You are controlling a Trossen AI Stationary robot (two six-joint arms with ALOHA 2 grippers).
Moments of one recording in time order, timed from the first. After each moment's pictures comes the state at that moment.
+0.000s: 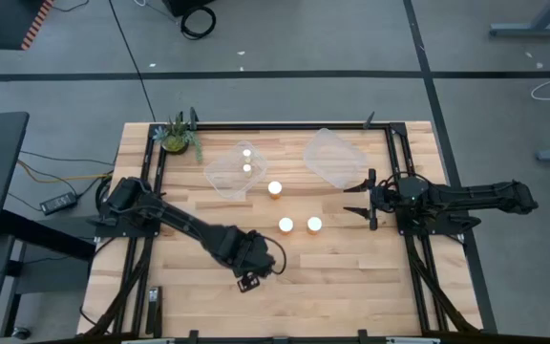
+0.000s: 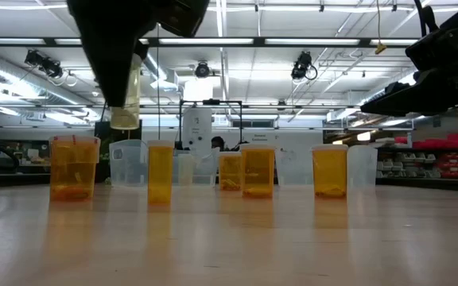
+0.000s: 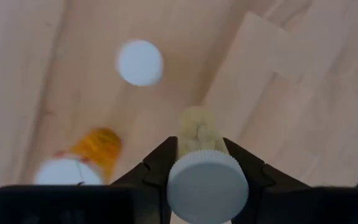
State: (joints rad) left arm -0.41 1.91 1.56 -1.08 -0.05 -0.81; right arm -0.04 0.23 0.01 0.01 0.07 -0.14
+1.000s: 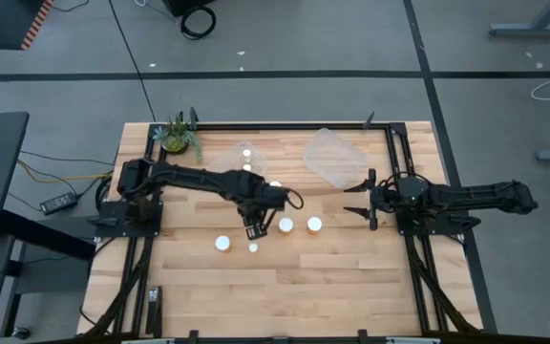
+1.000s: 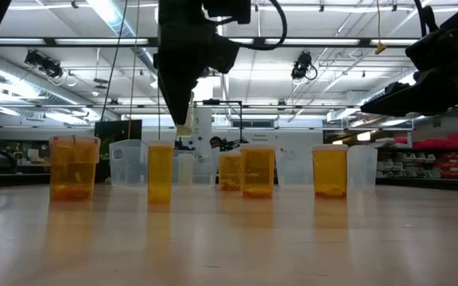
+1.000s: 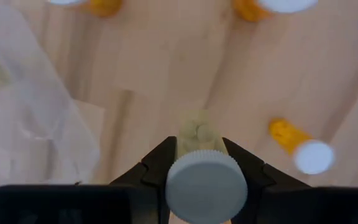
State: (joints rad) left arm -0.03 1.91 1.60 -1.15 -0.06 -0.32; right arm -0.04 0.24 0.01 0.01 0.07 -0.14
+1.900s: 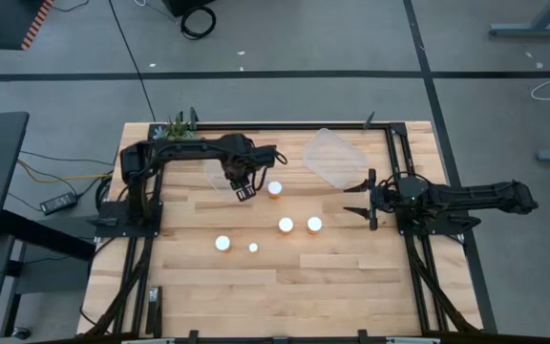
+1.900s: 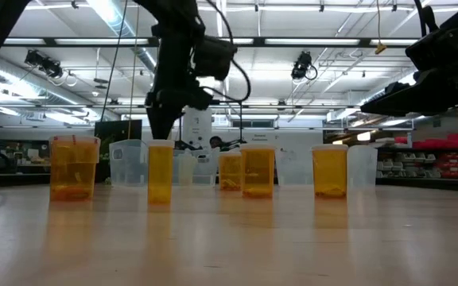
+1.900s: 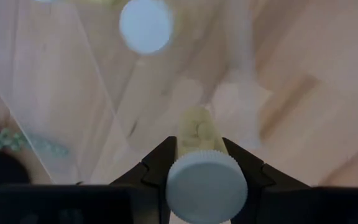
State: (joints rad) left arm 0.28 1.91 1.50 -1.22 -0.18 -0.20; right arm -0.04 0.24 0.01 0.01 0.07 -0.14
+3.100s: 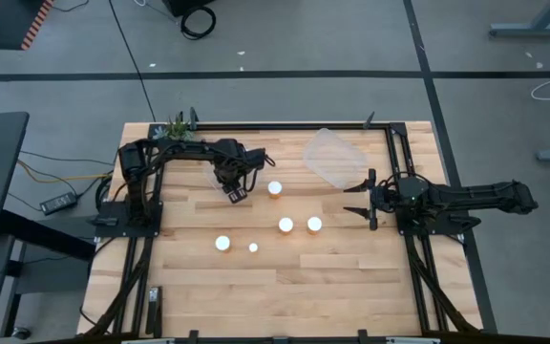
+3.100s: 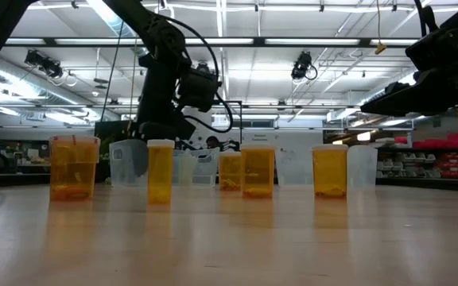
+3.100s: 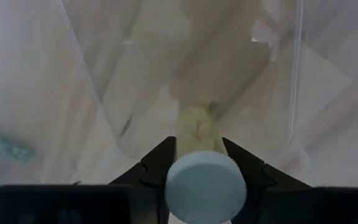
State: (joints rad) left arm 0.34 1.91 1.27 -1.04 -0.14 -0.19; right arm -0.04 0.24 0.01 0.01 0.07 -0.14
